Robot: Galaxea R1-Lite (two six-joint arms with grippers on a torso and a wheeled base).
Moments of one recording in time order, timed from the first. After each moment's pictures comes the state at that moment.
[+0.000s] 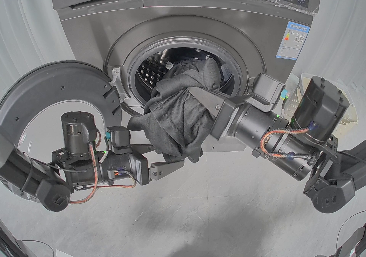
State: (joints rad) left arm -0.49 1.76 -0.62 -0.88 -0.46 -0.14; right arm 0.84 1.76 -0.84 -1.17 -0.01 0.29
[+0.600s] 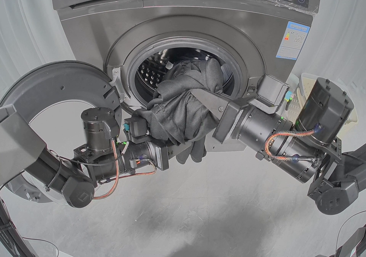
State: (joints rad) left arm -0.53 1.92 -0.74 -1.05 -0.38 -0.19; right arm 0.85 1.74 -0.82 -1.17 -0.01 0.29
